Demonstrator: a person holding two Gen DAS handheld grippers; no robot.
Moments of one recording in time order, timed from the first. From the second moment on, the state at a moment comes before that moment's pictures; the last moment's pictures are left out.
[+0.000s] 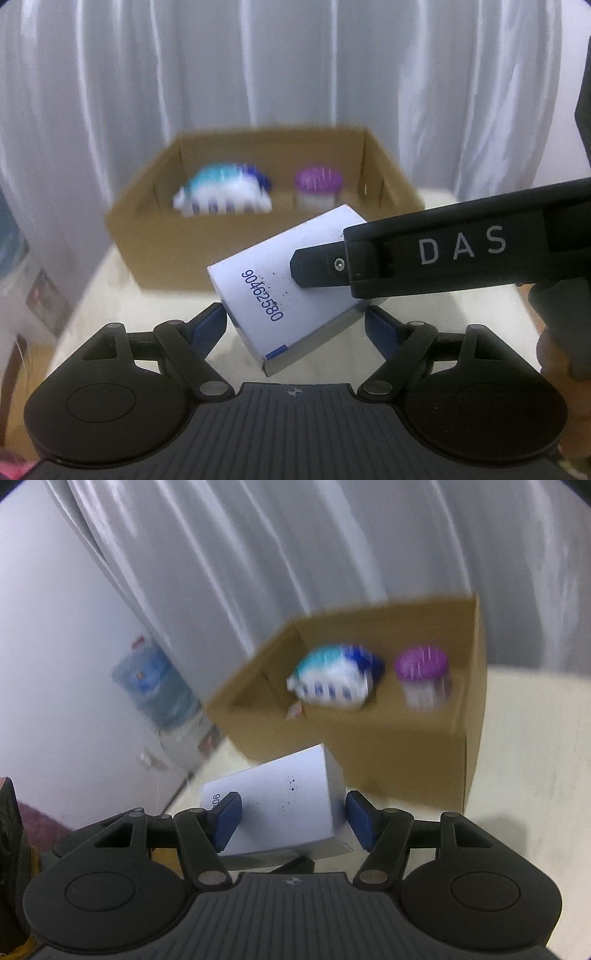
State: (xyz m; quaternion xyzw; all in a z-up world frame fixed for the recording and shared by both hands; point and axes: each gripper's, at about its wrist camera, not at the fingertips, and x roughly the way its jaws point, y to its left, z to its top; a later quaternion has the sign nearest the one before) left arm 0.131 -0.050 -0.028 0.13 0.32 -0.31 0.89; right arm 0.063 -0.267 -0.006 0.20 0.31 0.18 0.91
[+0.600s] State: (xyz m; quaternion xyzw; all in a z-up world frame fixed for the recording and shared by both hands) left arm 0.243 -0.124 -0.005 0.16 0.33 -0.36 0.86; right arm 0.161 -0.308 0.017 0.26 0.29 0.11 0.92
